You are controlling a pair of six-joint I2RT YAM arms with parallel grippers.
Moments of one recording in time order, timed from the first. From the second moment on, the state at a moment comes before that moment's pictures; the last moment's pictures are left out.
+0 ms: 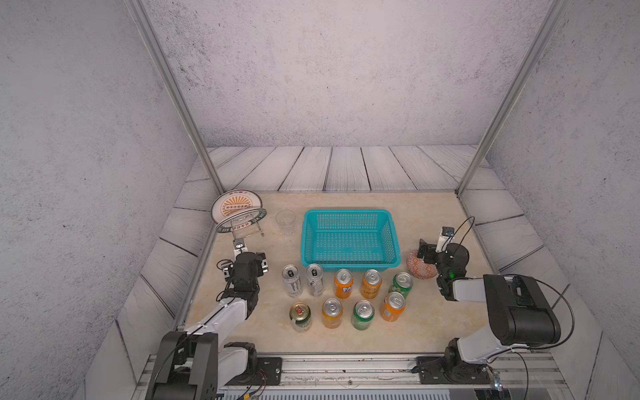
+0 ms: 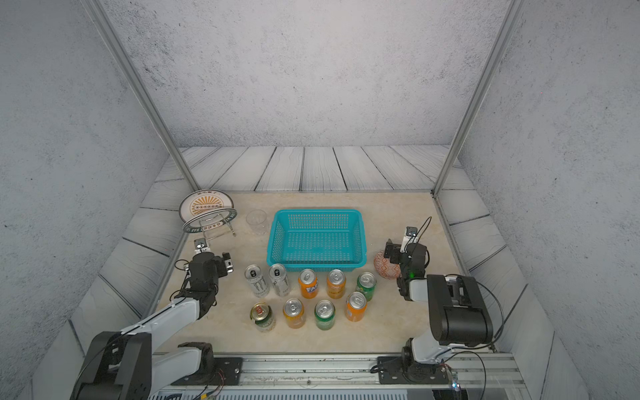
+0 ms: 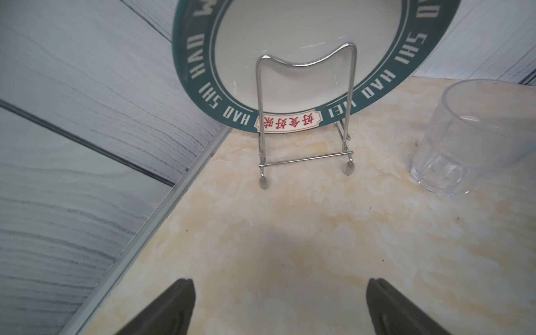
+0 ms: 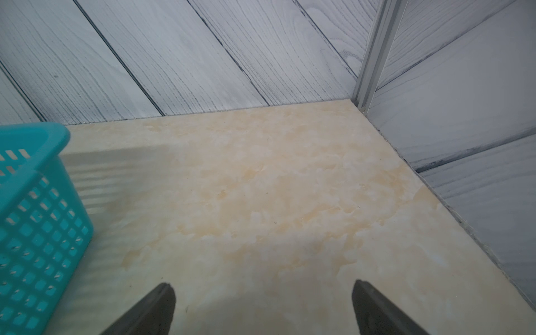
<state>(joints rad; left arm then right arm) -0.07 1.18 0.33 0.36 -0.40 -0.12 -0.04 1.55 0.41 0.79 0.03 0.04</state>
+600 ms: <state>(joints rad) -0.02 1.54 0.40 0.68 -0.22 -0.02 -0.04 1.55 0.41 0.79 0.03 0.04</state>
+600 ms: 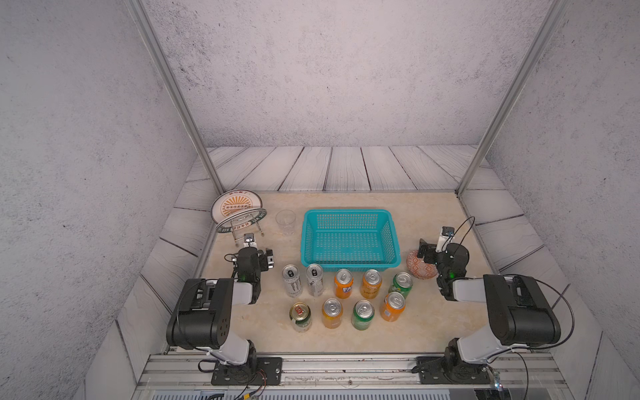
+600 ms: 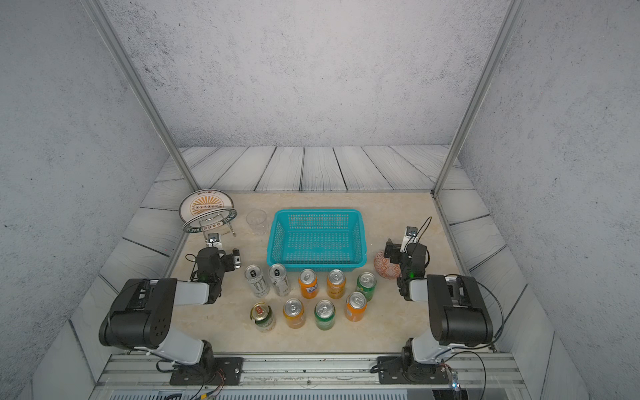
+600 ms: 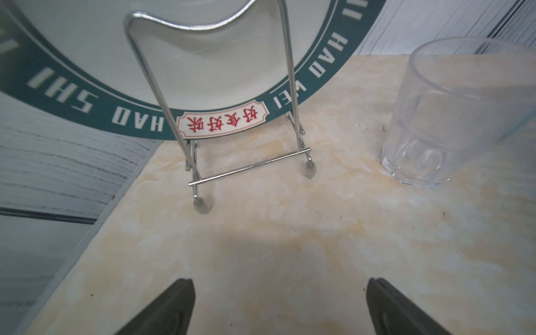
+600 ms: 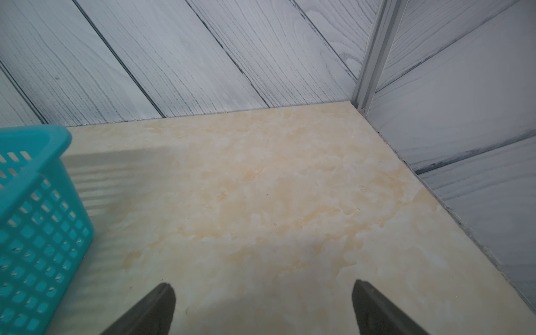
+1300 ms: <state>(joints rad) -0.02 1.54 0.43 0.66 -0.21 -0.02 -0.04 1.55 0.40 0.80 0.03 0.04</state>
